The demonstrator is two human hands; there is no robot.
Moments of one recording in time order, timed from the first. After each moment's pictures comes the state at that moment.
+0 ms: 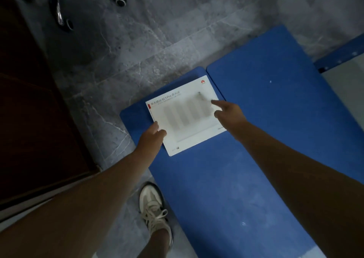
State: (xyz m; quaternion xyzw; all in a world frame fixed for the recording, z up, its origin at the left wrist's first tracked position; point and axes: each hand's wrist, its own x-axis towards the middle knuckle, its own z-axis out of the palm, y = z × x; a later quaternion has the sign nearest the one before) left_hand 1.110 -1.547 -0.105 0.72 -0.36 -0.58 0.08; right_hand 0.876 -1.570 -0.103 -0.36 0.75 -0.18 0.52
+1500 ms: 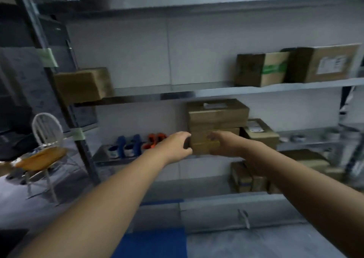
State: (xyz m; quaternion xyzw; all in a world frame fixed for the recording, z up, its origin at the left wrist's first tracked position) left_hand 0.643 -1.151 0.751 -0.02 -0.98 -0.18 0.04; right_hand 0.581 -0.954 0.761 -0.31 0.94 -0.16 0.04
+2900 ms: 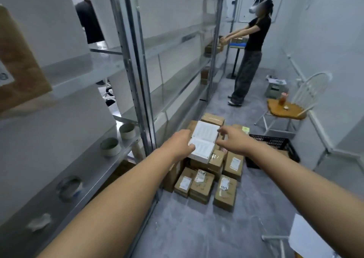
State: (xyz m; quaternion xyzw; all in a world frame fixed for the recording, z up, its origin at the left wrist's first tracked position) left_hand 0.165 -0.319 0.646 -0.49 -0.83 -0.21 -0.14; right_hand 0.323 -0.179 0.674 0.33 0.91 -0.23 -0.04
